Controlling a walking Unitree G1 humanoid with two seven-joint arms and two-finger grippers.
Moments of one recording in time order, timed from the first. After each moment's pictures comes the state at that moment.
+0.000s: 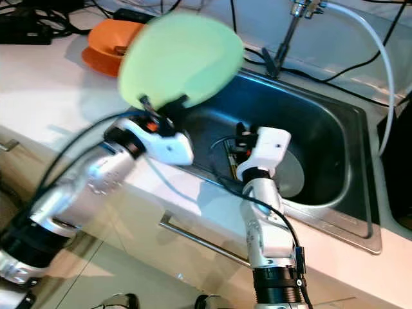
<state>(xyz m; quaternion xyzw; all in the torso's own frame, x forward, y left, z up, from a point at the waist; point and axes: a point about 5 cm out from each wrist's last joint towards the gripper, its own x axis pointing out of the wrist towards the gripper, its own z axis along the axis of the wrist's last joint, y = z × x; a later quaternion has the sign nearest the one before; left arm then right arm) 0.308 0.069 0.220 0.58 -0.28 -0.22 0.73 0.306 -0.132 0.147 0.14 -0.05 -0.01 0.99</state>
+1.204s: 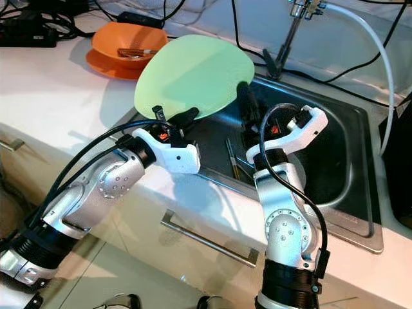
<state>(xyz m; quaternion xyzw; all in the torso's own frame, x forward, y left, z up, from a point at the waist) 0.308 0.060 0.209 0.57 -0.27 -0.26 0.73 0.293 -0.136 0.208 0.42 -0.12 0.15 0.88</state>
